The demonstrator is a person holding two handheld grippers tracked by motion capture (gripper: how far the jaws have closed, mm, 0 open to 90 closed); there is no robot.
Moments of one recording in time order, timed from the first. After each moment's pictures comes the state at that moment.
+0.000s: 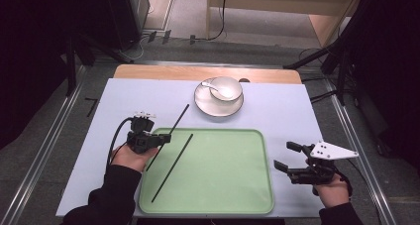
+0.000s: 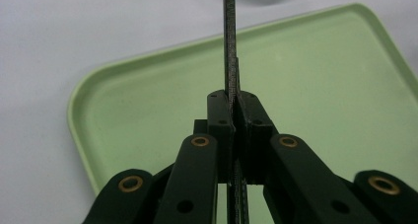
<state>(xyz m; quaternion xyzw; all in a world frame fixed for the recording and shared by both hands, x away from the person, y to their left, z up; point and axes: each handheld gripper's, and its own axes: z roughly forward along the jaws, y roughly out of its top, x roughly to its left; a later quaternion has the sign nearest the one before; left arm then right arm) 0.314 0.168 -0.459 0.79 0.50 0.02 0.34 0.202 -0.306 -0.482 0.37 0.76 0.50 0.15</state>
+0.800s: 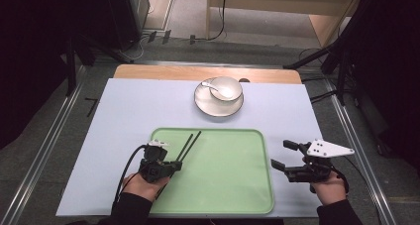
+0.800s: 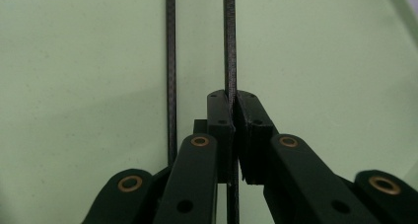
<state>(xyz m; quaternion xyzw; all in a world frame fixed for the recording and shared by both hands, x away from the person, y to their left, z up) 0.256 0.139 -0.496 0.81 0.50 -0.01 0.31 0.209 -0.300 -0.481 0.36 0.77 0.51 0.15</state>
